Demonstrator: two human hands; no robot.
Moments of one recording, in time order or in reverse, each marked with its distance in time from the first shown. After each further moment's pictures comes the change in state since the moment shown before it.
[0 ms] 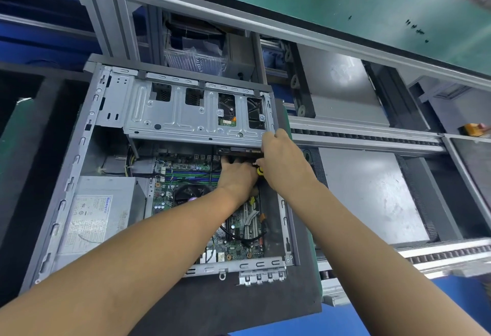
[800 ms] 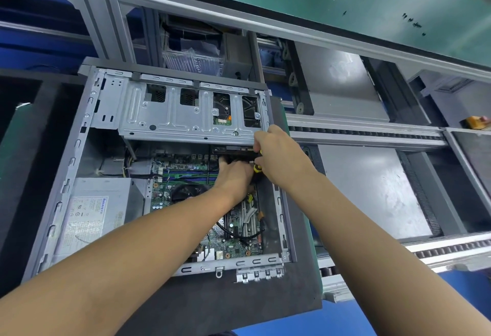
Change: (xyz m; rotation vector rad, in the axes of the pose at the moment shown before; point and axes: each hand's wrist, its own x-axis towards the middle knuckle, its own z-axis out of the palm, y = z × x) left_hand 0.001 -0.006 0.006 -0.072 0.019 0.025; right_hand 0.005 0.011 -0.008 0.002 -0.072 -0.105
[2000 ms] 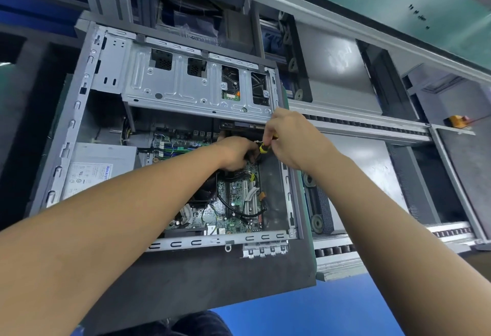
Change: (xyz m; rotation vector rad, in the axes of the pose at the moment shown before) left_hand -0.001 -0.027 -0.029 -0.176 -0.227 0.154; right_hand -0.010 -0.001 -0.009 -0.122 -0.086 -0.124
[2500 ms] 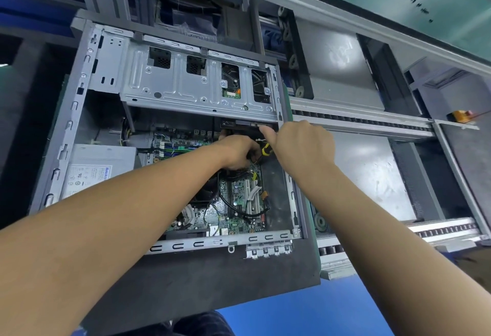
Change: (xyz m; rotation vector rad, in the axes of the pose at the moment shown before) left_hand 0.001 -0.001 -0.001 -0.034 0.000 -0.001; right_hand -0.006 -0.008 0.030 -0.338 0.210 0.345
